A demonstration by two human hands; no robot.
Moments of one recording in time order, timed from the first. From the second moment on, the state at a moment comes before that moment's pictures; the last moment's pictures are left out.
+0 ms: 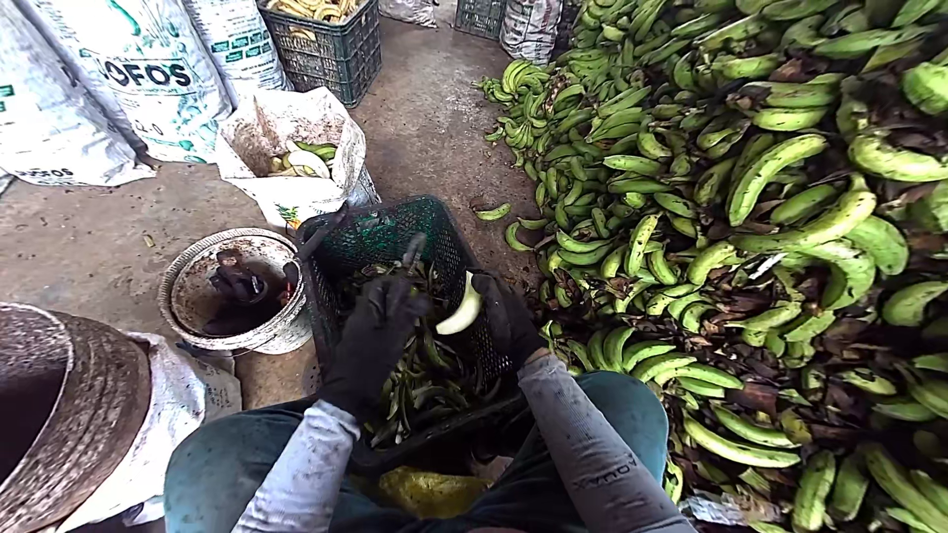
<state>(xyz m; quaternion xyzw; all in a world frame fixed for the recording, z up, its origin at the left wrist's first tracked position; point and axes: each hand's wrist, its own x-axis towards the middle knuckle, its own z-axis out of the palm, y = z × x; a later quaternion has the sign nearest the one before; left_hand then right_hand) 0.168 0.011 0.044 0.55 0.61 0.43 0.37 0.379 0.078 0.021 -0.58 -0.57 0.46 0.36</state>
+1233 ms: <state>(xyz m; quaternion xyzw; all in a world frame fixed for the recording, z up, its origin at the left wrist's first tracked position) 0.065 0.006 0.092 0.13 0.37 0.78 0.48 0.239 0.268 -0.192 -0.50 -0.83 0.13 -0.22</state>
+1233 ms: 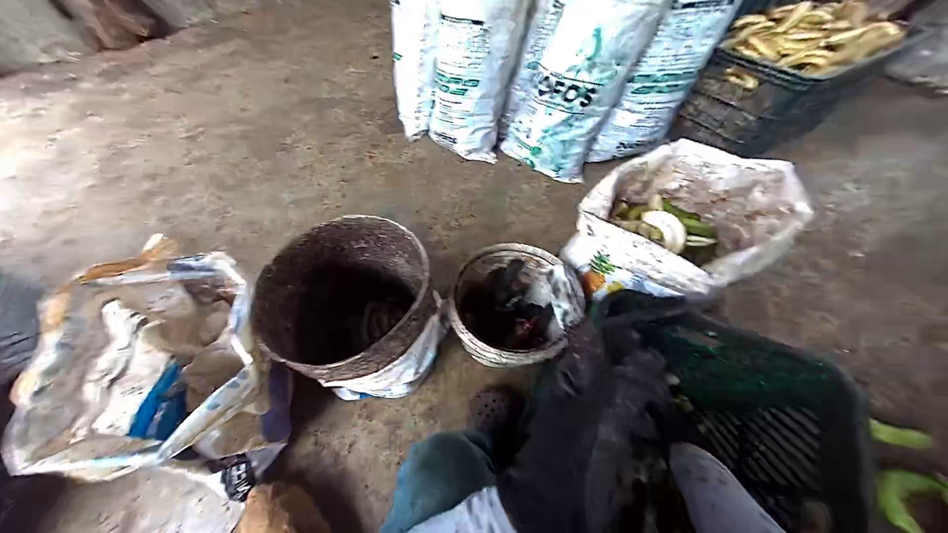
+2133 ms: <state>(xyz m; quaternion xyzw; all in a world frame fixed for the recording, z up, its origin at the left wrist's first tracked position) 0.241 -0.001 0.080 0.42 0.37 0.60 0.57 0.399 0.106 0.107 -0.30 -0.57 0.55 0.54</state>
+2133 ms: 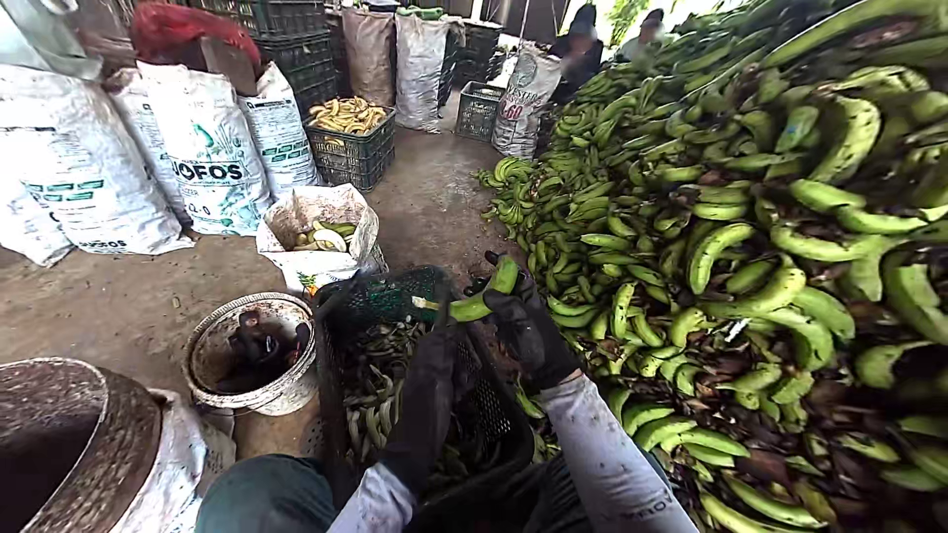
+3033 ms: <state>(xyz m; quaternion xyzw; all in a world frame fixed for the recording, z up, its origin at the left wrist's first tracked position) 0.163 0.042 0.063 0.65 0.68 0.30 0.16 0.351 0.068 0.040 -0.26 -0.28 0.82 0.43</state>
